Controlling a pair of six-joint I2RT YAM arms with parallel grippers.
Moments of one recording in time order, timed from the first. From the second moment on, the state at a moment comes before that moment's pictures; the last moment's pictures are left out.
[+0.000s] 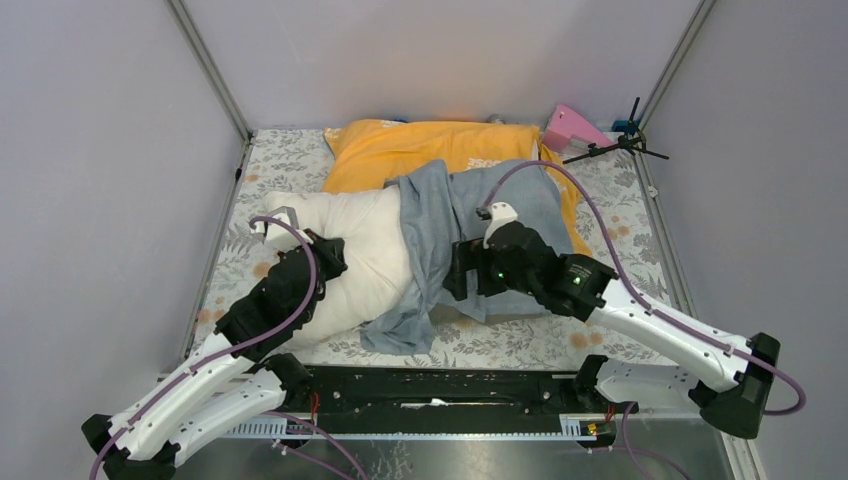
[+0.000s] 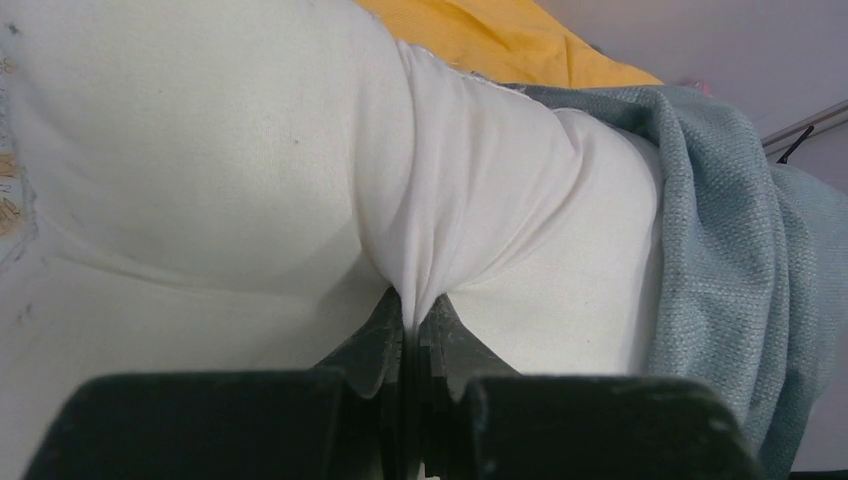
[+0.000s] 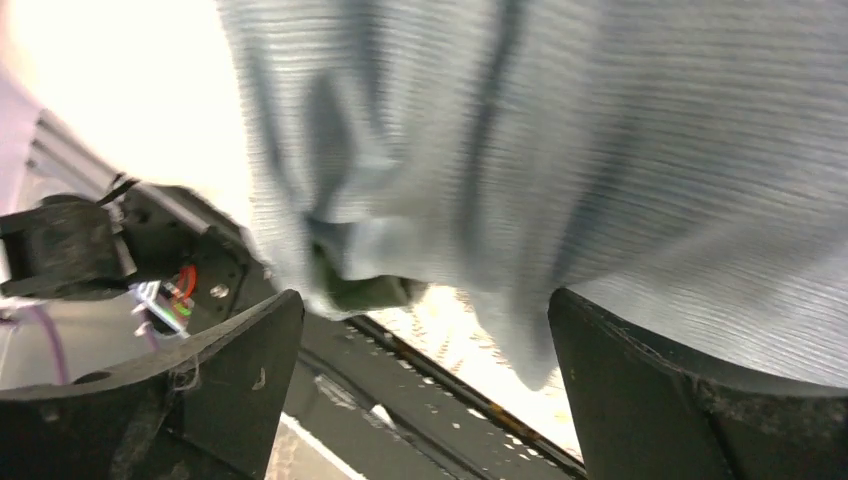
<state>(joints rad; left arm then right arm) -0.76 0.62 0.71 -0.44 -0.68 -0.77 0.92 1.05 0.99 -0.64 0.13 0.60</state>
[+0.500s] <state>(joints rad) -0.76 0.62 0.71 -0.44 -0.68 -0.79 1.24 1.42 1.23 -0.63 0.47 0.82</state>
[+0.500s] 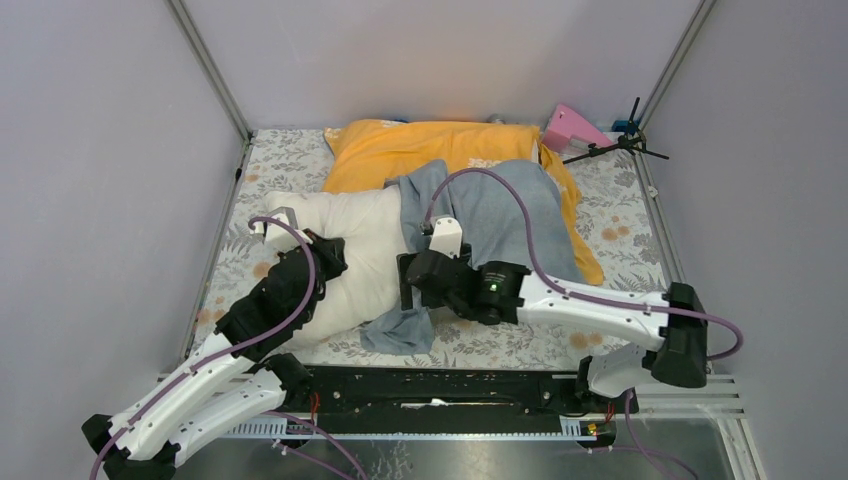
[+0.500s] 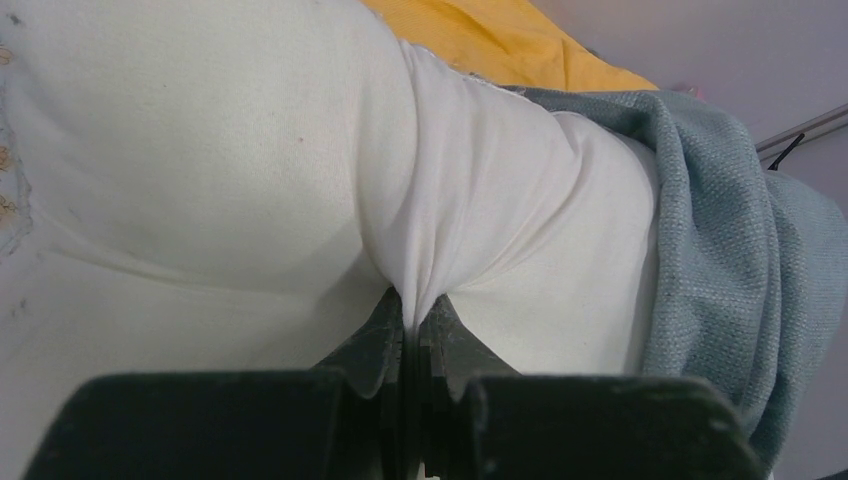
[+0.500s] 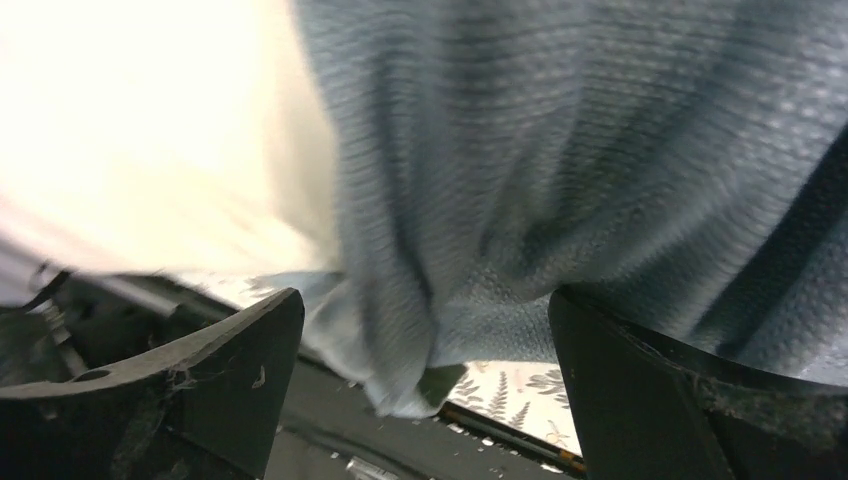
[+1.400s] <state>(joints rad) -0.77 0.57 0.70 -0.44 -0.62 -0.78 0.61 1.14 0.87 -0.68 0.37 0.72</state>
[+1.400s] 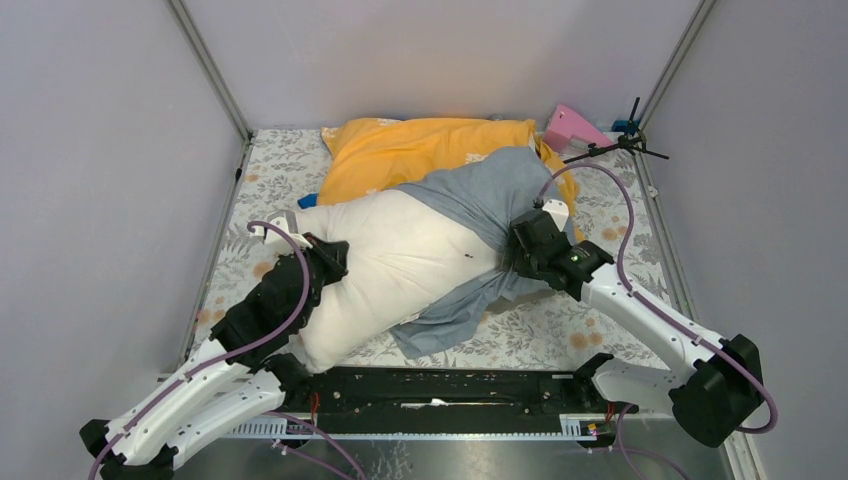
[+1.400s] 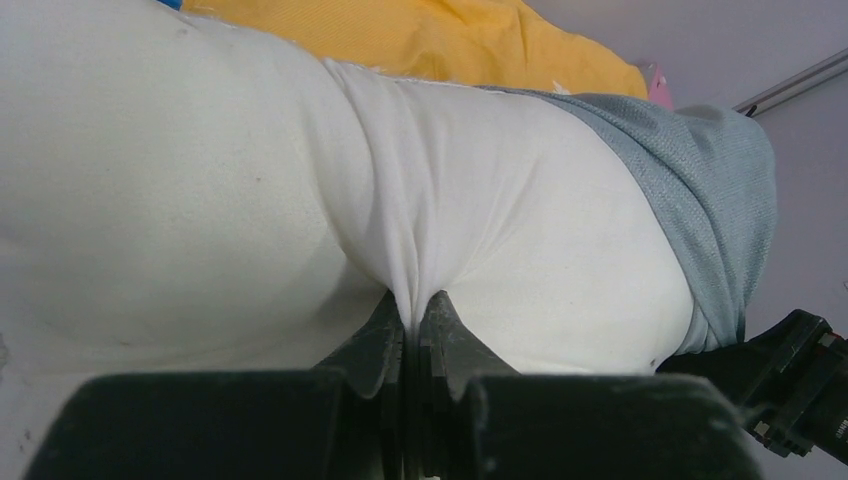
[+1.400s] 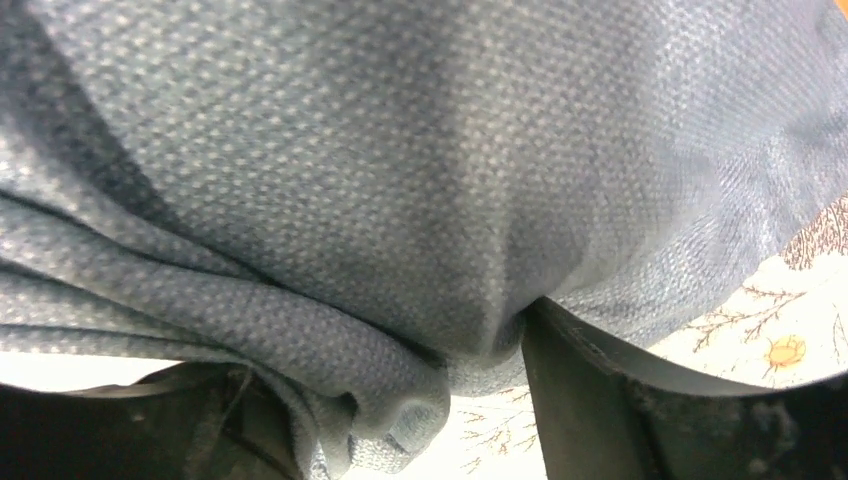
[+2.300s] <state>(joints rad) -0.50 1.06 1.11 -0.50 -0.48 -0.55 0.56 0.91 0.96 -0.62 -0.11 0.42</state>
